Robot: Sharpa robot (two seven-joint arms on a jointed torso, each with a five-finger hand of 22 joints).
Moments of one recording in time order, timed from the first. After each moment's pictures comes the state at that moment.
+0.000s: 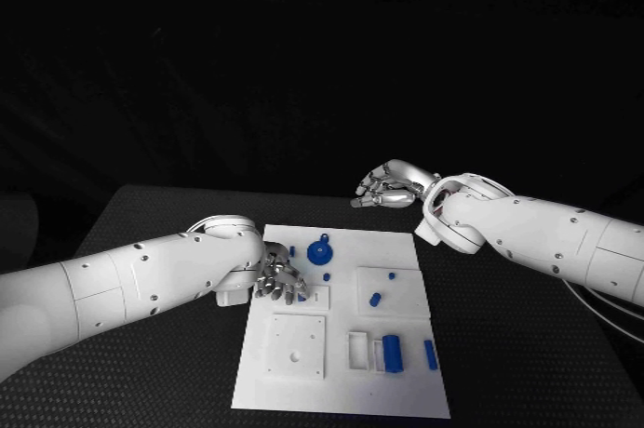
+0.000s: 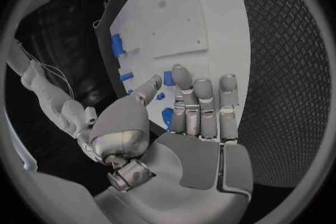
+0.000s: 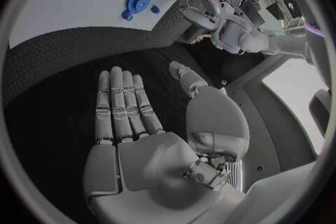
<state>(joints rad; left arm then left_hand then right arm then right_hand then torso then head) 1.32 -0.50 -0.22 1.26 -1.01 0.26 -0.53 0.67 -0.08 0.54 -0.11 0.05 1.15 0.03 0.24 0.97 1.33 -0.09 0.89 0.63 1.04 -0.17 1.41 0.51 0.02 0.83 -0.10 0.98 1.31 1.28 -0.71 -0.06 1.22 -1.04 -0.28 0.11 0.87 -0.16 0.45 -0.17 0.40 0.83 0.20 0.29 0.41 0.78 0.15 0.74 0.11 0.80 0.12 0.79 0.48 0.24 0.70 0.21 0.41 1.22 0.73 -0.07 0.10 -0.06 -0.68</state>
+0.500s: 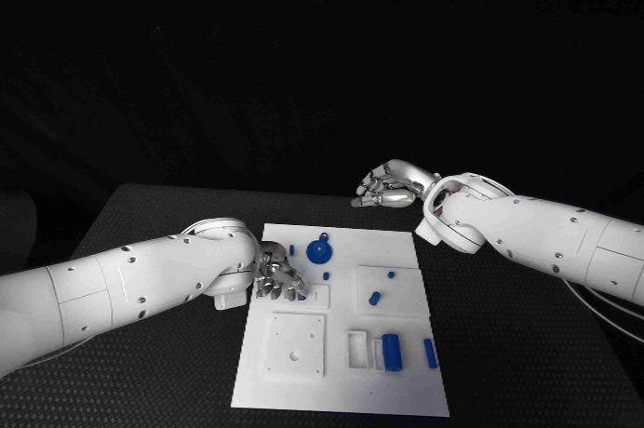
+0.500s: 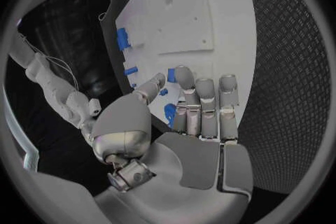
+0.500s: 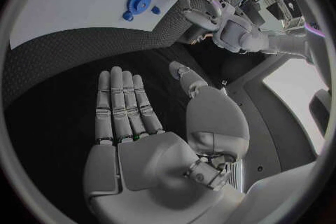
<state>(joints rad) 1.32 -0.54 -0.22 1.30 -0.96 0.19 -0.50 0.74 -0.05 0.54 -0.13 0.05 1.03 0.07 0.13 0.87 1.32 -0.05 0.89 0.63 1.04 -0.15 1.41 0.50 0.02 0.83 -0.10 0.97 1.31 1.27 -0.71 -0.06 1.22 -1.04 -0.28 0.11 0.87 -0.16 0.45 -0.17 0.40 0.83 0.20 0.29 0.41 0.78 0.15 0.74 0.11 0.80 0.12 0.79 0.48 0.24 0.70 0.21 0.41 1.22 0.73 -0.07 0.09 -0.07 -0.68</state>
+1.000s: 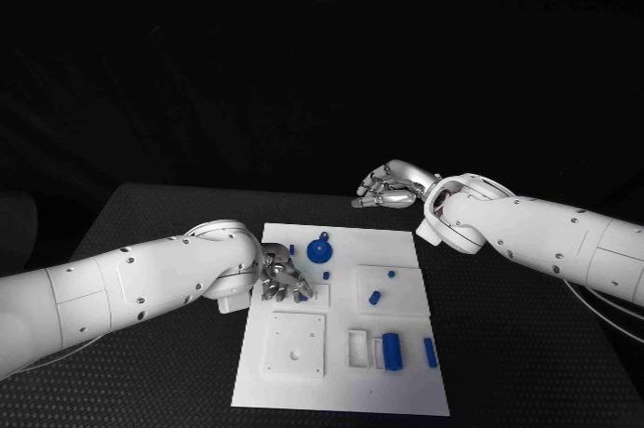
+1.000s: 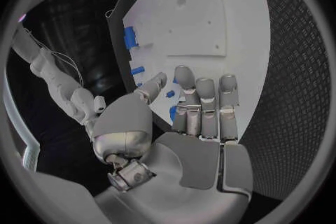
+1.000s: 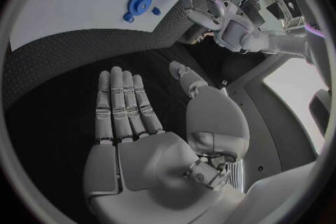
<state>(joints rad) 1.31 -0.55 -0.22 1.33 -0.92 0.17 -0.49 0.76 -0.04 0.54 -0.13 0.06 1.03 0.07 0.12 0.84 1.32 -0.04 0.89 0.63 1.04 -0.15 1.41 0.50 0.02 0.83 -0.10 0.97 1.31 1.27 -0.71 -0.06 1.22 -1.04 -0.28 0.11 0.87 -0.16 0.45 -0.17 0.40 0.83 0.20 0.29 0.41 0.78 0.15 0.74 0.11 0.80 0.12 0.79 0.48 0.24 0.70 0.21 0.41 1.22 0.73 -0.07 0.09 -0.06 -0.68</state>
